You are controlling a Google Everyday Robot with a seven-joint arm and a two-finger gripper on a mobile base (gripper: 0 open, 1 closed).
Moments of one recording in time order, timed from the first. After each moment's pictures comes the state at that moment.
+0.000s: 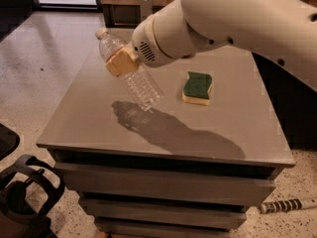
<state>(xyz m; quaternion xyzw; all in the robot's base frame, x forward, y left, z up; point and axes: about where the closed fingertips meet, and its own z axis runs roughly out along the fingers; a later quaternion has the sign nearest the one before) 0.552 0.063 0.967 -0.43 0.78 0.17 0.43</state>
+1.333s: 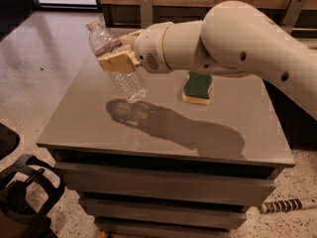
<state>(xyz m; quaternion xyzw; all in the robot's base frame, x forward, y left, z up) 0.566 0.085 0.974 -0.46 0.66 0.26 0.53</state>
